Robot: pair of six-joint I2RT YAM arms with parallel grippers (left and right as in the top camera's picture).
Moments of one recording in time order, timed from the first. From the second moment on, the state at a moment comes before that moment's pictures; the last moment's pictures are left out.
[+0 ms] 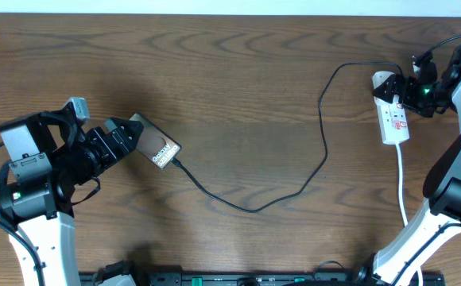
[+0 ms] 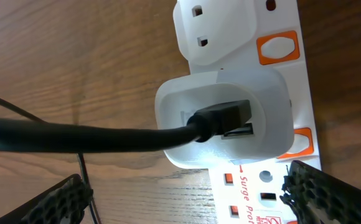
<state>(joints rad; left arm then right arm) 0.34 1.04 1.03 -0.89 0.70 -0.38 -0.41 2.13 1.69 -0.88 -0.49 -0.14</state>
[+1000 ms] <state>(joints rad) 0.34 1.04 1.03 -0.89 0.70 -0.38 -0.41 2.19 1.69 -0.83 -0.47 -0.13</state>
